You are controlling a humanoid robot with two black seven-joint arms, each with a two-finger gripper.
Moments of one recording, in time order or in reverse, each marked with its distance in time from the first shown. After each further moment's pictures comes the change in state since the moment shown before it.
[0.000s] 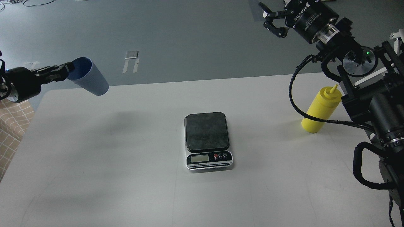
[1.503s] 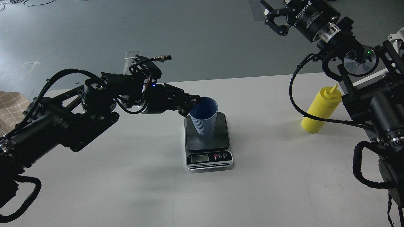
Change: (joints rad) left arm -0.083 -0.507 0.139 -0.142 0.431 -0.111 0.000; right arm 0.005 0.000 0.009 -0.006 0.005 0.000 0.008
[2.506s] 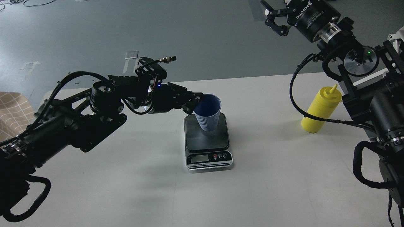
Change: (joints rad) left arm 0.009 -0.046 0.001 0.051 -0.005 0.057 0.039; right arm 0.000 -0.001 0.000 -0.003 -0.001 0.000 0.000
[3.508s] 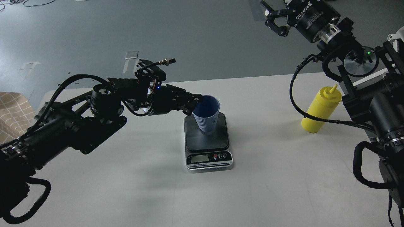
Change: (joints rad) left arm 0.009 0.000 -0.002 0.000 -0.005 0.000 0.027; right arm -0.003 0.000 0.000 0.000 0.000 0.000 0.000
